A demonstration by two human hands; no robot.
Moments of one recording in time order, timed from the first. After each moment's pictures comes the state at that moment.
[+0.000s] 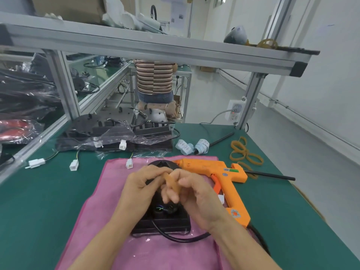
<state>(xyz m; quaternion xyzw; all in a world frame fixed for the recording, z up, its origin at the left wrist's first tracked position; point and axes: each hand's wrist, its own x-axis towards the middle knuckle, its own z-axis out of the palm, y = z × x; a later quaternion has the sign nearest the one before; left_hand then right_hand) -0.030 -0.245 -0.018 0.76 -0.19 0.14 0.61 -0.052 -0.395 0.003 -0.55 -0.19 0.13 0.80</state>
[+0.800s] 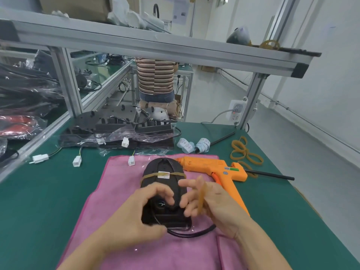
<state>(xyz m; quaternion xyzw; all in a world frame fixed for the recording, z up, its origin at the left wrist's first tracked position) -0.070 -0.216 -0.020 0.80 -0.30 -0.03 0.52 -0.070 -0.433 -0.005 -0.68 -0.07 0.18 0.71</state>
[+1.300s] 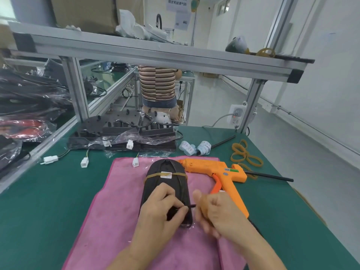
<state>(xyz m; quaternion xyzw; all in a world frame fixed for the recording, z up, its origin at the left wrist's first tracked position) -0.090 -0.267 -0.042 0.82 -0.23 0.25 0.45 -0.102 -0.431 0.002 -0.81 -0.03 0.10 0.58</state>
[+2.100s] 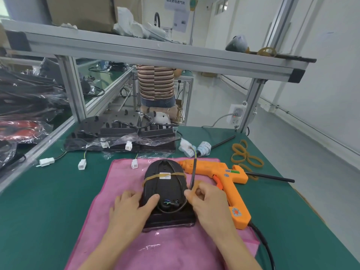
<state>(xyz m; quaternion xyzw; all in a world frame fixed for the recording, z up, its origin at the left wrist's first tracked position) -0.063 -0.225 -0.039 0.93 0.08 -0.04 0.36 -0.077 -0.407 -0.017 -0.88 -0.01 -0.13 0.46</state>
